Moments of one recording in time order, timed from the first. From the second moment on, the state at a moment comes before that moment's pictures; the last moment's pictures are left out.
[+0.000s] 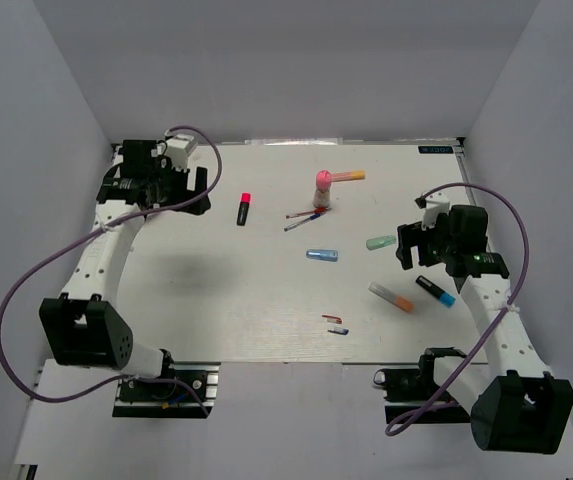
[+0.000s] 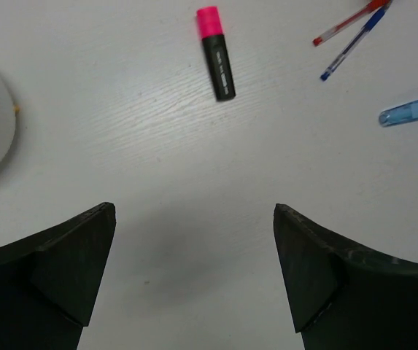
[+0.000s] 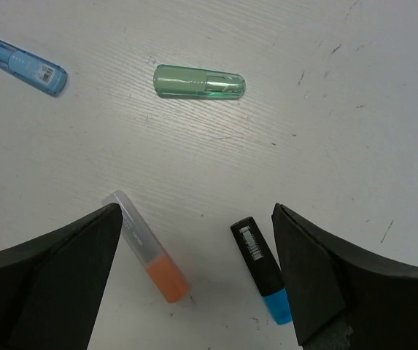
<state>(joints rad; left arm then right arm) -0.05 1.40 1.34 -0.71 0.30 0.16 0.00 0.98 0.76 -0.51 -0.28 -0.27</state>
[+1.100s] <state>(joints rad) -0.60 2.15 1.96 -0.44 0.09 0.04 0.00 1.02 0.77 -0.49 -0.28 -0.28</state>
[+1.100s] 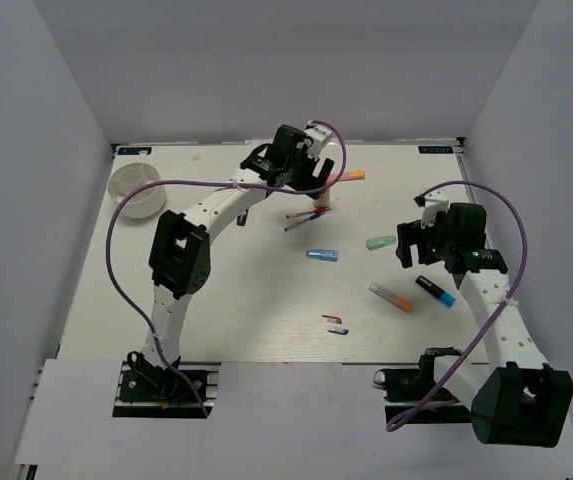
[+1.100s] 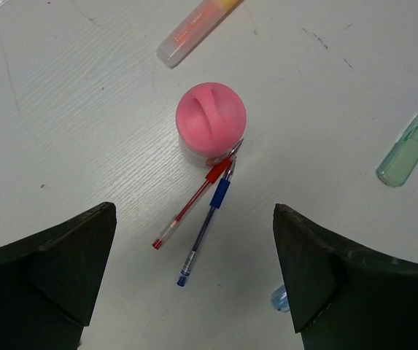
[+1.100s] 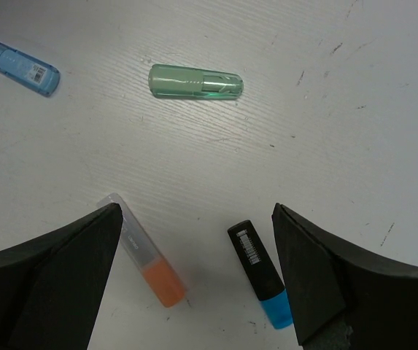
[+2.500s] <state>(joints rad) -0.67 2.44 2.17 -0.32 -0.10 -0.06 -0.04 1.06 0.72 -0.46 -0.32 -0.29</state>
